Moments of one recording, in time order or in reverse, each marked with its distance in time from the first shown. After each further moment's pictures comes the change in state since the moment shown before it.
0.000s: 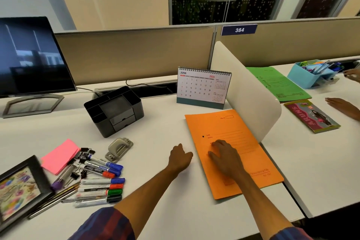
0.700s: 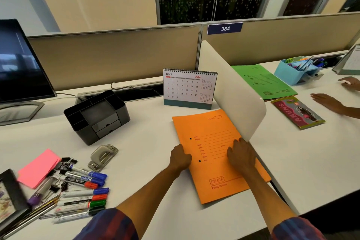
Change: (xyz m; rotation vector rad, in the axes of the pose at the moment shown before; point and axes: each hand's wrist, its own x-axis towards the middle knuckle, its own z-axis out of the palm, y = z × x) left_hand 0.010 0.032 0.036 -0.122 -0.050 0.087; right_hand 0.012 0.077 -0.025 -0.288 0.160 0.302
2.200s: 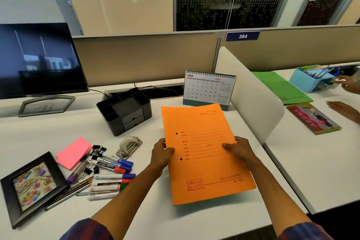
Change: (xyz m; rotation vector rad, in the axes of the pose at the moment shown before) left_hand -0.053 -0.043 -0.110 -0.263 0.227 0.000; right_hand -0.032 -0.075 -0.051 1.010 -0.364 0.239
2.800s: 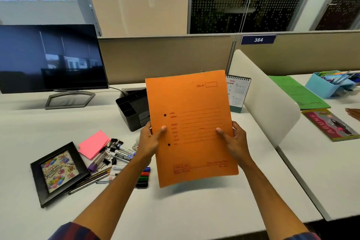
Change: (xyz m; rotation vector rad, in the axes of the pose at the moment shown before) left_hand -0.027 0.031 -0.081 -0.196 0.124 0.270; right_hand -0.057 -0.054 0.058 0.171 -0.019 -0.421
